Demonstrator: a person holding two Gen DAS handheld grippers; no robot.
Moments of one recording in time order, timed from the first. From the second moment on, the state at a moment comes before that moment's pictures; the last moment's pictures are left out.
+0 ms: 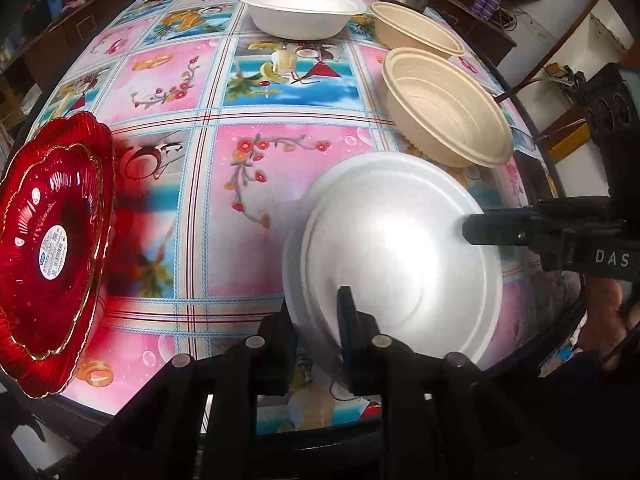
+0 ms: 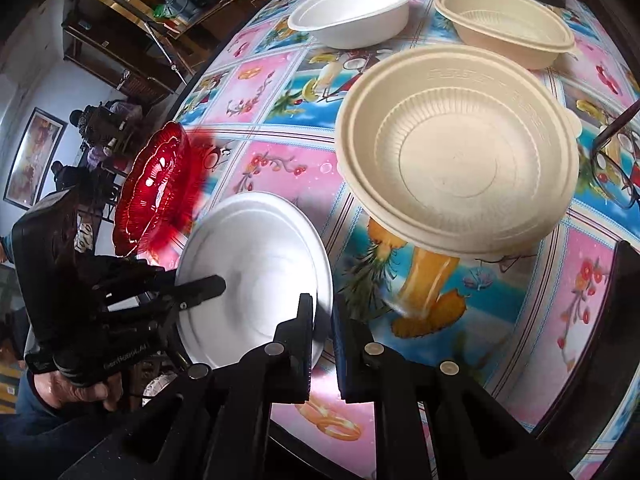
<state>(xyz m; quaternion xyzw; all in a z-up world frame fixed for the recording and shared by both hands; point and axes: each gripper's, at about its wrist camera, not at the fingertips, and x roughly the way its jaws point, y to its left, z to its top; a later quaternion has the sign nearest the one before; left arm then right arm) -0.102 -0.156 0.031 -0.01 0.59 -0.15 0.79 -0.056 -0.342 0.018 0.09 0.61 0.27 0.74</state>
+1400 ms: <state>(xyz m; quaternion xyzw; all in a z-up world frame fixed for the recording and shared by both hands) -0.129 0.019 0.139 -0.10 0.48 0.03 0.87 -0.018 -0.155 0.113 0.00 0.56 0.43 0.71</state>
